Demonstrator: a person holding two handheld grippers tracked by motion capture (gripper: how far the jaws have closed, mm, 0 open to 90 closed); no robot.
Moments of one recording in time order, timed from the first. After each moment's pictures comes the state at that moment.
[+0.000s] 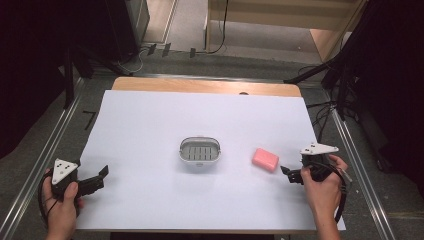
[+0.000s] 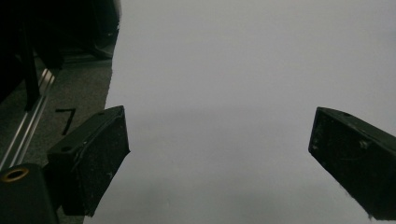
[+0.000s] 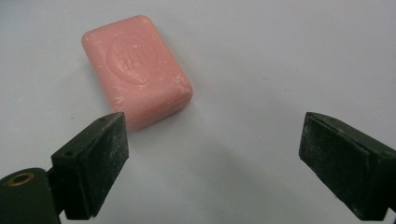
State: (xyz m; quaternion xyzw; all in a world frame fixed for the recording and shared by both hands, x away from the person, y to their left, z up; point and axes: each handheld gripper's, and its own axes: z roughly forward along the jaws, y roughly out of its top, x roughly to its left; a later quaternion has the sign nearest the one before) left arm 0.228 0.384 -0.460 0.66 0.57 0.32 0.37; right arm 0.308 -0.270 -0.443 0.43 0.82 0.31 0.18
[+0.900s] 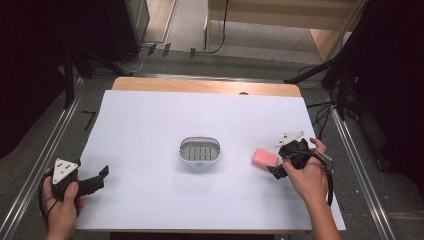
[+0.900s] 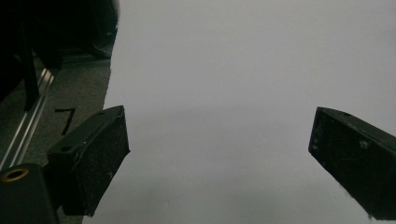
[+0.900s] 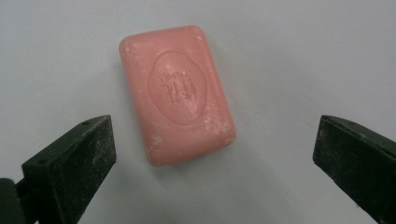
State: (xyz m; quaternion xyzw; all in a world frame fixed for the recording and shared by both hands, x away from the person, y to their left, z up) left arm 0.228 0.384 -0.460 0.66 0.57 0.32 0.37; right arm 0.342 -0.219 -0.432 0.34 0.90 0.22 0.15
